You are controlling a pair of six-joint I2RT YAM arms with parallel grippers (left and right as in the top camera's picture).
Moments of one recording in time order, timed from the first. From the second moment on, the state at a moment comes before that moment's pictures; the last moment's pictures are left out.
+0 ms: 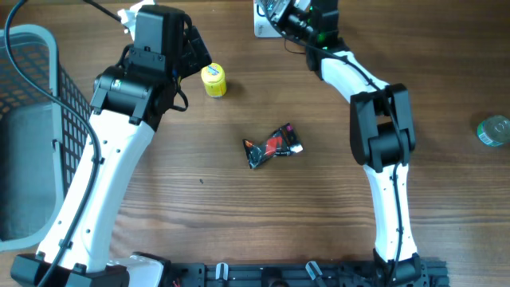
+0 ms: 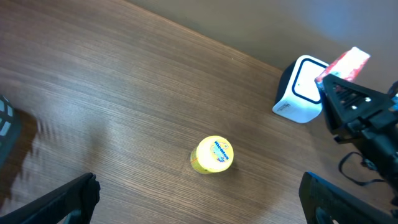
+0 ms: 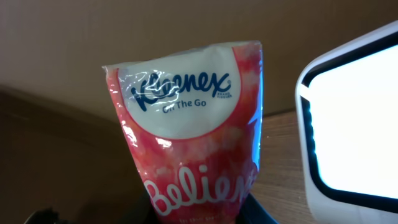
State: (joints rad) left arm -0.29 1.51 1.59 -0.87 -0.32 -0.60; right arm 0.26 2.53 1.92 0.47 -0.58 0.97
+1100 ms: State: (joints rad) left arm -0.29 1.51 1.59 -0.87 -0.33 -0.60; right arm 0.26 2.52 1.94 0.42 -0.82 0.96
